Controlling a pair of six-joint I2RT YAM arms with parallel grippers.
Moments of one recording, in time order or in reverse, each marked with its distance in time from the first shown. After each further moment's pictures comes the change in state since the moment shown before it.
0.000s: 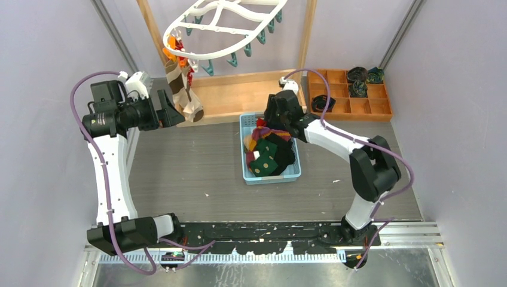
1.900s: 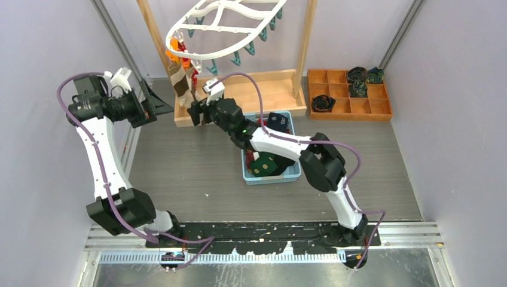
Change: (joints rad) left arm 0.177 0.159 0.104 -0.053 0.193 -0.031; right arm 0.347 0.444 0.471 0.433 -0.077 -0.309
